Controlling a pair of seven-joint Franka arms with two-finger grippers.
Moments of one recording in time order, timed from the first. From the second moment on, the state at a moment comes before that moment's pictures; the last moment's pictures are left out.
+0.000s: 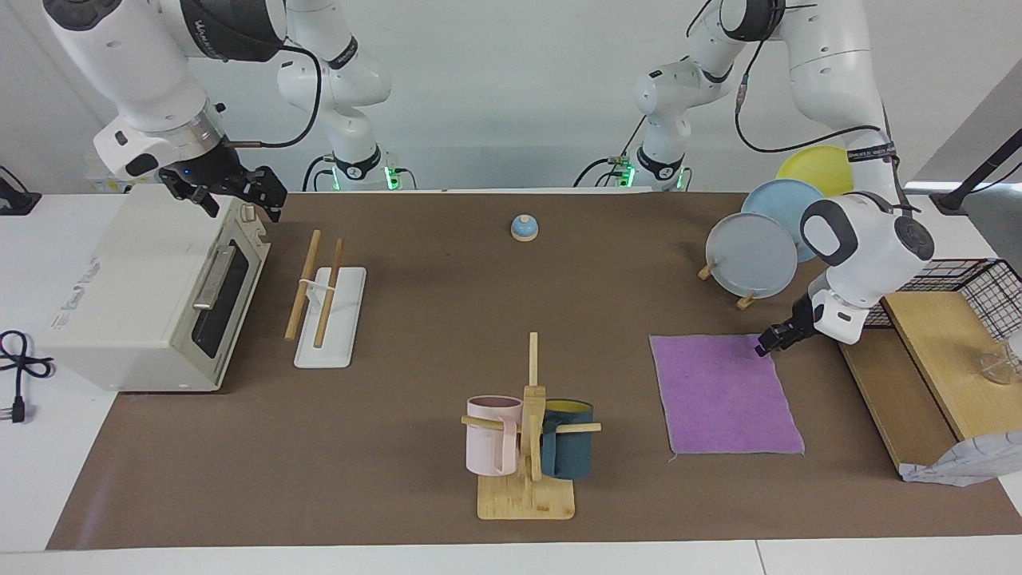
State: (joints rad) left arm 0.28 0.34 -0.16 -1.94 -0.16 2.21 -0.02; right arm 0.06 0.04 -0.08 -1.53 -0.03 1.43 0.08
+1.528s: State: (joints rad) left arm 0.28 0.34 -0.17 -1.93 -0.19 2.20 -0.02; right arm 0.06 0.04 -0.08 -1.53 -0.03 1.43 0.08
